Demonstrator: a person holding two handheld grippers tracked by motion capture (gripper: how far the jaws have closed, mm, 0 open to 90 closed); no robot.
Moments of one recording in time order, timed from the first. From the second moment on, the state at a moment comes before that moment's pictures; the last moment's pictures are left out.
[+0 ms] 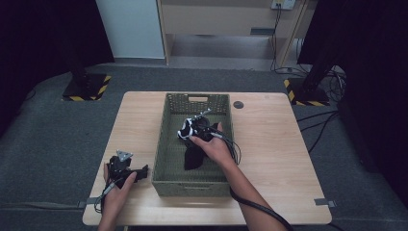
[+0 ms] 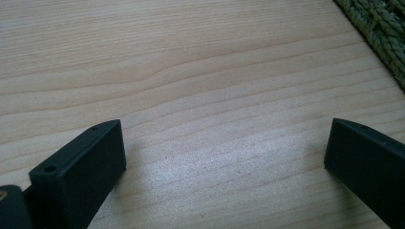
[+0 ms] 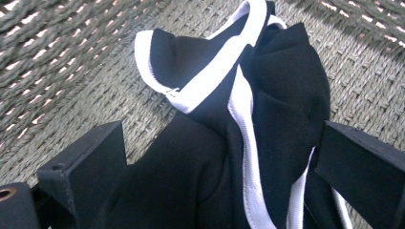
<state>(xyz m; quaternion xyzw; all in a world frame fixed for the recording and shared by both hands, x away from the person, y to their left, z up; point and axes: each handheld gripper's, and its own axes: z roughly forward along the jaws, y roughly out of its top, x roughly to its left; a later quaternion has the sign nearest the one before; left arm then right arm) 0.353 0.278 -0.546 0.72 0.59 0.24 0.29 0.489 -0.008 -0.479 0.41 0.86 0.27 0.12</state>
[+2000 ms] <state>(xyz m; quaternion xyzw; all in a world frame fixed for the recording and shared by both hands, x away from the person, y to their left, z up) 0.353 0.278 -0.546 0.72 0.59 0.24 0.29 0.508 0.005 -0.516 0.42 0.88 0.21 0.10</state>
